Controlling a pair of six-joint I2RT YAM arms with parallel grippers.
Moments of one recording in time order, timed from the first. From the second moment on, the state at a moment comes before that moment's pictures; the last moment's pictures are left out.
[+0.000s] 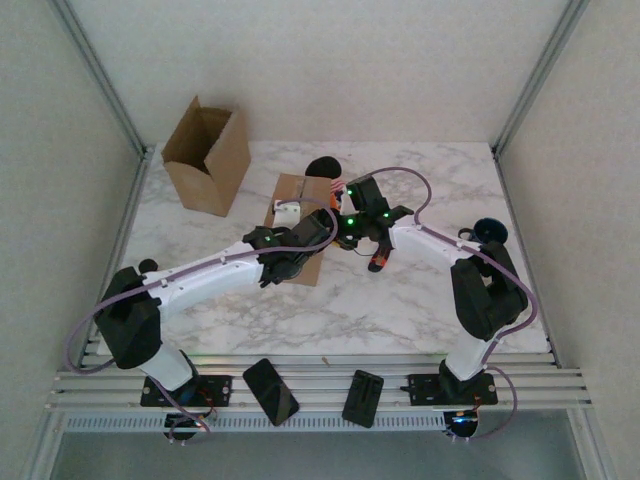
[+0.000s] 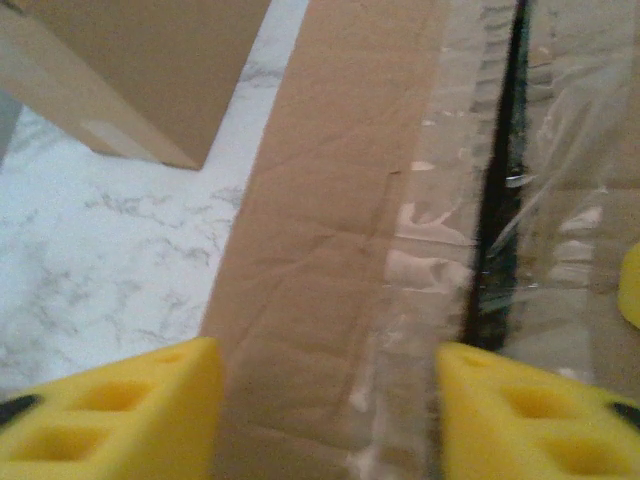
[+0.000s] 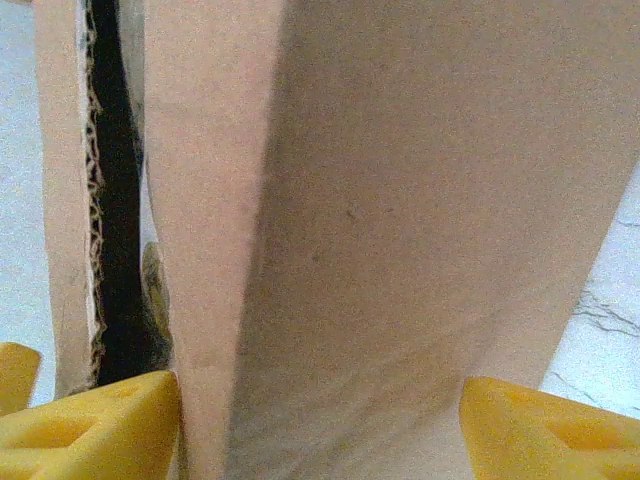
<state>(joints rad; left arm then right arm) -0.85 1.59 1.23 -0.76 -0.82 -0.63 0.60 1.73 1.21 -0.27 -0.53 0.79</state>
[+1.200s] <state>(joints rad) -0.61 1.32 1.15 -0.62 -0.64 -0.55 0.61 1.78 1.22 -0.20 -0.53 0.82</state>
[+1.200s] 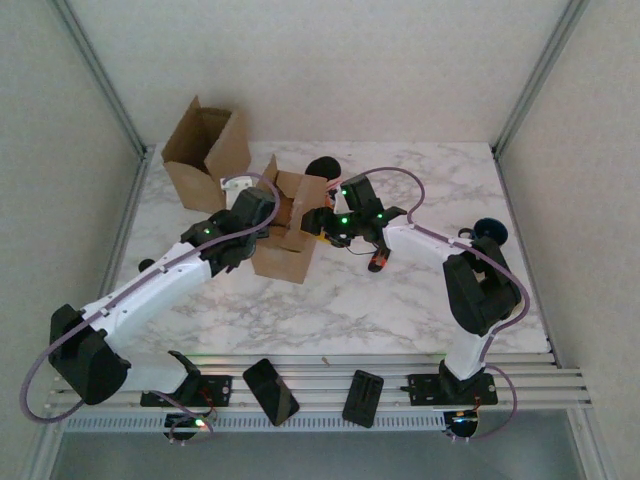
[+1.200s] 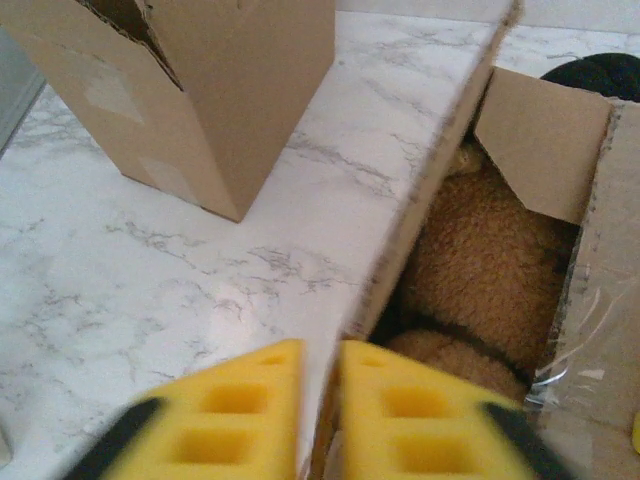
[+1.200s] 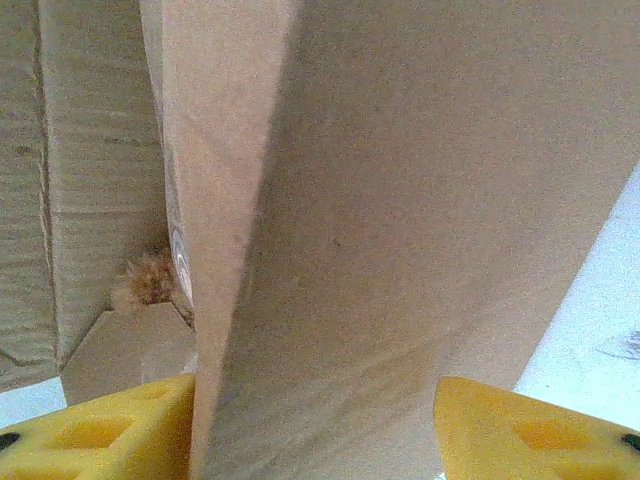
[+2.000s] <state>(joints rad) -0.49 1.54 1.29 -0.47 -0.29 -0.34 0.60 1.77 1.27 -0.33 -0.46 0.75</state>
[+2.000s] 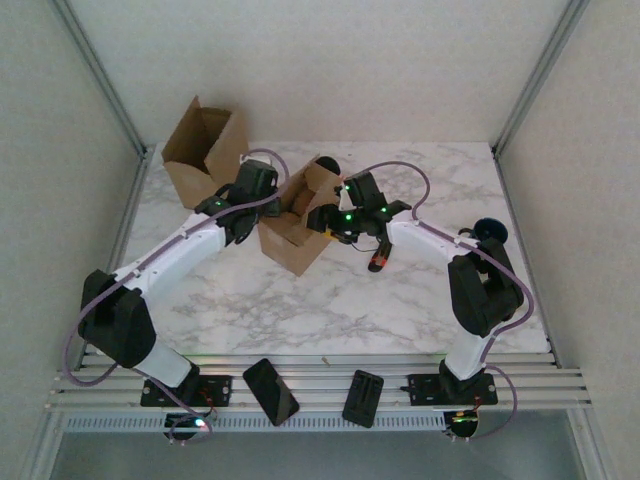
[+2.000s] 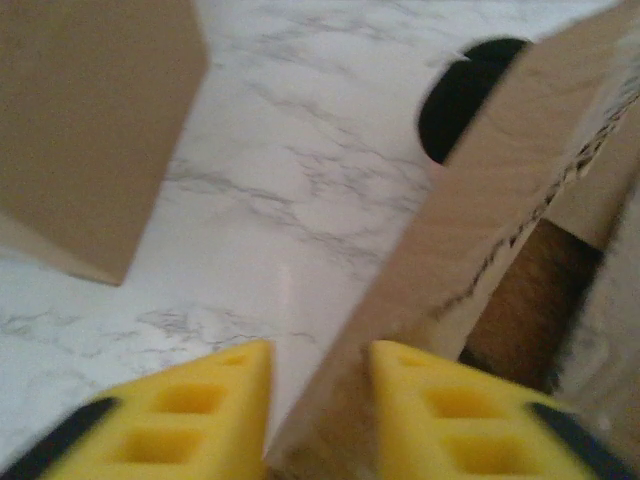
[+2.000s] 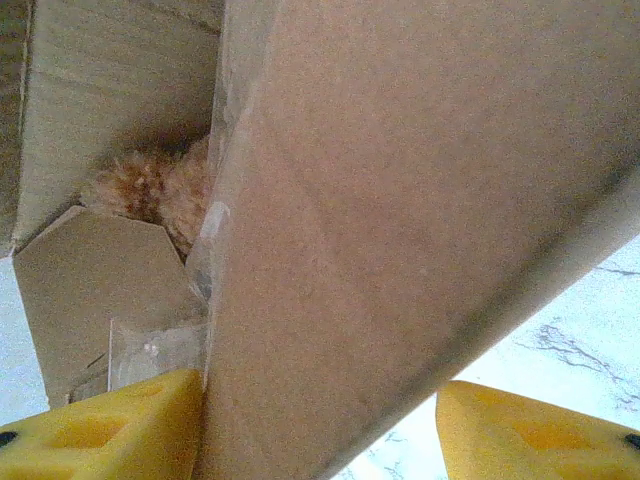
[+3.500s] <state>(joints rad) -0.61 1.73 1.47 -0.67 -0.47 -0.12 0.60 1.76 1.37 -0.53 -0.45 0.67</state>
